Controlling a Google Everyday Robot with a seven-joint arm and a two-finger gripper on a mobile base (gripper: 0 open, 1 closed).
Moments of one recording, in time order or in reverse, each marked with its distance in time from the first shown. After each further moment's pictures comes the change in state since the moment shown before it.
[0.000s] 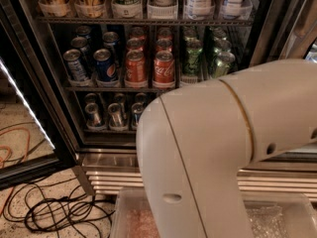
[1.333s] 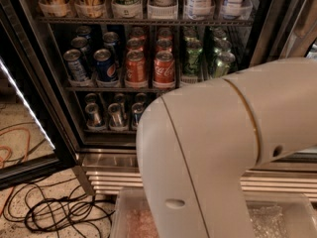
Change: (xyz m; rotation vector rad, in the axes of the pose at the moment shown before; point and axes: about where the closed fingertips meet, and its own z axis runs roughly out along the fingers) arm 0.006 0.015 -0.004 -0.029 0.037 -0.021
